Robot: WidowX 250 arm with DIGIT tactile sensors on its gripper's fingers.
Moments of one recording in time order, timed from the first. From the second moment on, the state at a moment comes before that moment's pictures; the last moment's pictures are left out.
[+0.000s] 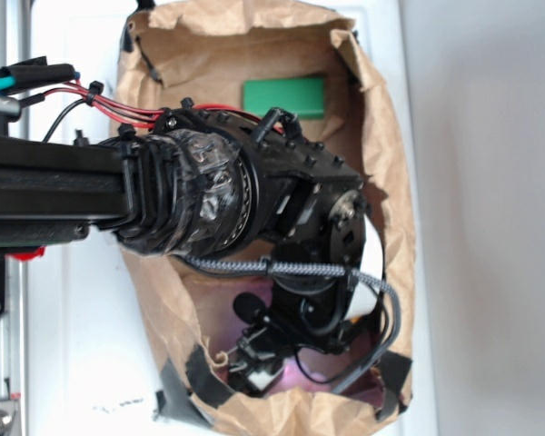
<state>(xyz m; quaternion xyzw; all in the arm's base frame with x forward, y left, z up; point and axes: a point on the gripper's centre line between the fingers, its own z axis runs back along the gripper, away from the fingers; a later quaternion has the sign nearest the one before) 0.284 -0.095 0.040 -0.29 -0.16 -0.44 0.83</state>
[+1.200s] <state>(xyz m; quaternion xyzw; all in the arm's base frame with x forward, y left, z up) 0.284 -0.057 0.069 -0.29 -0.19 -0.45 0.82</state>
